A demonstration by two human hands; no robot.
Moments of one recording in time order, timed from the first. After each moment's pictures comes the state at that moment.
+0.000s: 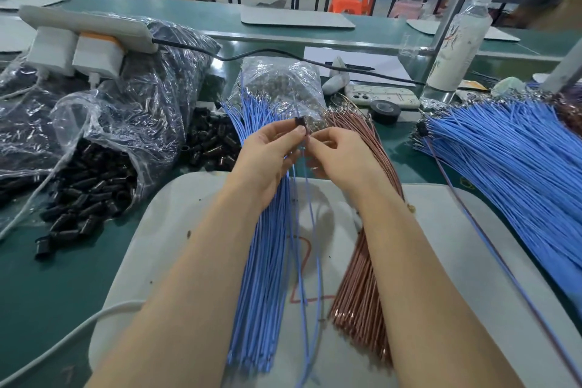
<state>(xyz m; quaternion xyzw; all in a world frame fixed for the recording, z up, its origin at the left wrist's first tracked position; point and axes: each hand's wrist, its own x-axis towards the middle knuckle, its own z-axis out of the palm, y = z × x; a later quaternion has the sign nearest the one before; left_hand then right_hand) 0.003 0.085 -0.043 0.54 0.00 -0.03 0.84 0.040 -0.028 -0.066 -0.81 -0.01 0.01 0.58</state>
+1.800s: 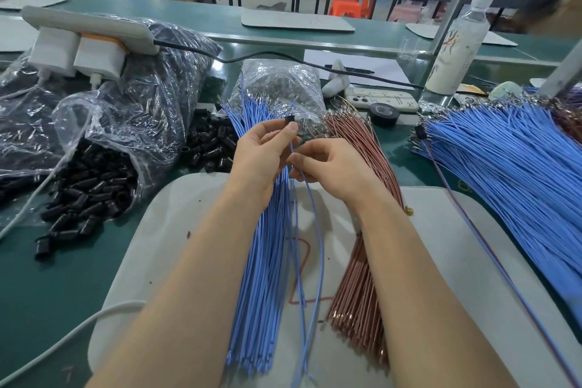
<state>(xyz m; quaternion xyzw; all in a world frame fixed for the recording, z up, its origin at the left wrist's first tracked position) 0.014 0.085 -0.054 0.56 0.02 0.08 0.82 0.036 -0.029 -0.071 -0.80 -0.11 0.06 0.58</state>
